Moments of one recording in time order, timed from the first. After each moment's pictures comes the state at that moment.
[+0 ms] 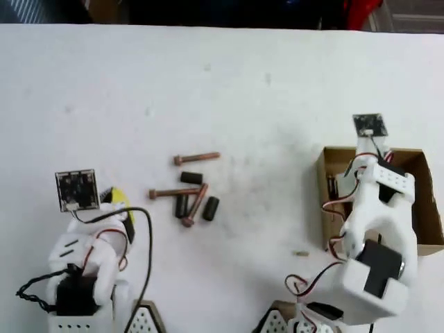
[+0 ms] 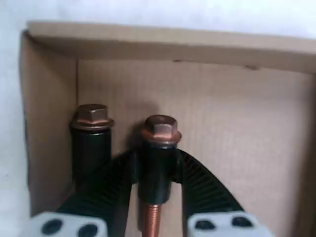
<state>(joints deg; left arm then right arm) -7.3 -104.2 82.5 67.3 9.1 22.7 2.2 35.6 43.4 31.6</state>
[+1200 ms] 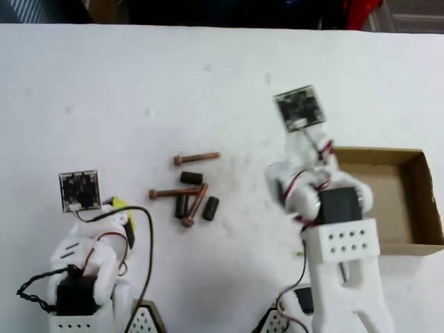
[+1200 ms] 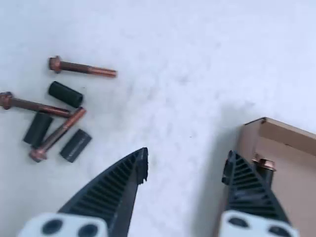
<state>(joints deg) -8.1 -104.6 82.9 72.4 9.1 -16.4 -46.5 33.7 75.3 8.8</state>
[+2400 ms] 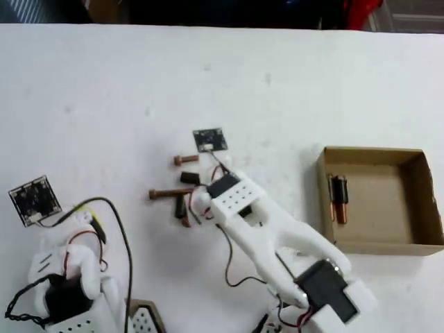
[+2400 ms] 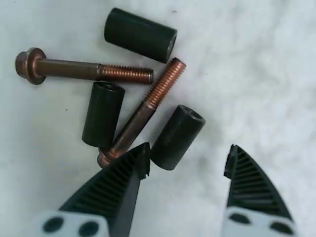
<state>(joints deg) -28.2 -104.5 82.9 72.4 9.2 -41.0 -5.4 39.6 51.5 -23.2</state>
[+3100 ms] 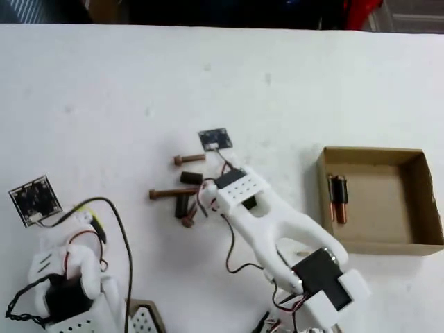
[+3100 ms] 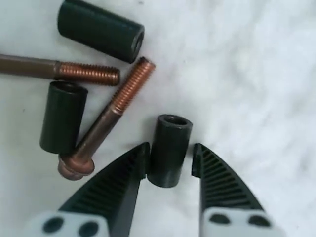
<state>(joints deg) -28.2 -104.5 82.9 72.4 9.2 -36.6 -1.5 39.2 51.0 -13.9</state>
